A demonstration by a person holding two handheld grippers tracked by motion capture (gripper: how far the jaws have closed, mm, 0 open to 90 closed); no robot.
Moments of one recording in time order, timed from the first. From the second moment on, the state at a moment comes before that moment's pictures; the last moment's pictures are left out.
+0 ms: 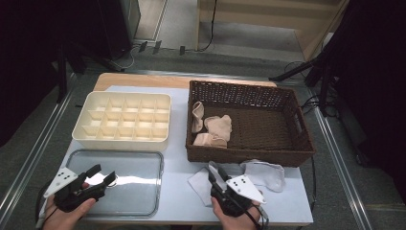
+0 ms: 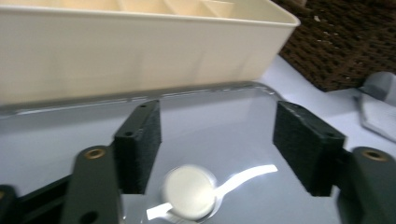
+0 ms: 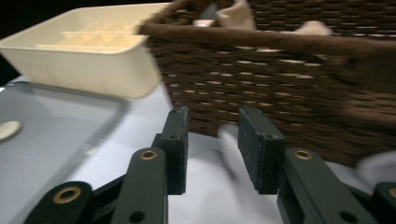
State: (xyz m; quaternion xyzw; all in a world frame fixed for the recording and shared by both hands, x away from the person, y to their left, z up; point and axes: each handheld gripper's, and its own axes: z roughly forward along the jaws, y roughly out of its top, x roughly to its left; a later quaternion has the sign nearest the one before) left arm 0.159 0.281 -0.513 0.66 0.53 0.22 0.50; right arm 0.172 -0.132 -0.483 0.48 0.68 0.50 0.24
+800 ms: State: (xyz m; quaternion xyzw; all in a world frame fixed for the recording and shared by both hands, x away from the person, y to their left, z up) left arm 0.182 0.225 -0.525 0.65 0.52 0.22 0.50; right arm 0.179 -0.225 -0.516 0.53 0.64 0.45 0.33
